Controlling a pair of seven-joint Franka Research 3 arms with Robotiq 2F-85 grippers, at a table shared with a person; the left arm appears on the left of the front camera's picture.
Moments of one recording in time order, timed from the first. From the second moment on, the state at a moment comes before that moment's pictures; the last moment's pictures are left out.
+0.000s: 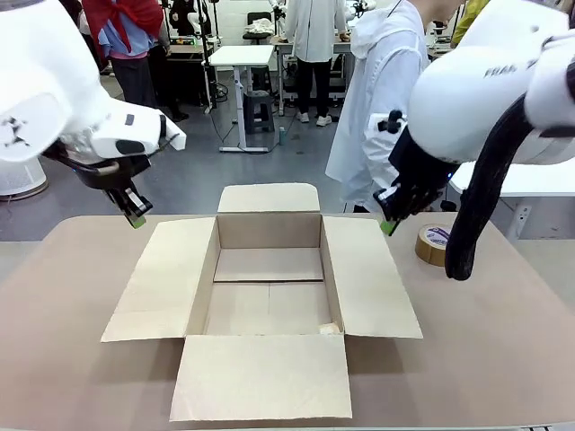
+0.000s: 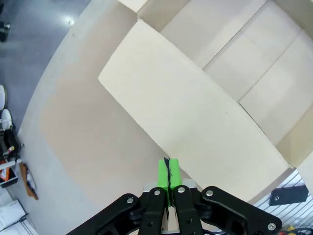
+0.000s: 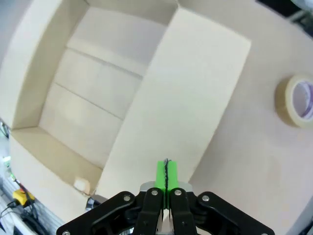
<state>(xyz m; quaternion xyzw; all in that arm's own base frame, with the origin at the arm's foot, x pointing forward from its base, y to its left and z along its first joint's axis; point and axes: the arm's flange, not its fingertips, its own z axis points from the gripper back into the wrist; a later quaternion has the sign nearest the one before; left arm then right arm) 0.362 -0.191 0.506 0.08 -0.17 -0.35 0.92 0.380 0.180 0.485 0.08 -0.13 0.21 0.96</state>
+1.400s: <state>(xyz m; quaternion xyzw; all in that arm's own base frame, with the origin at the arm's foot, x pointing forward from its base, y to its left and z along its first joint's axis) 0.378 -0.174 0.448 0.04 -0.14 -0.12 0.98 0.401 0.178 0.427 0.08 -0.09 0.15 0.98</state>
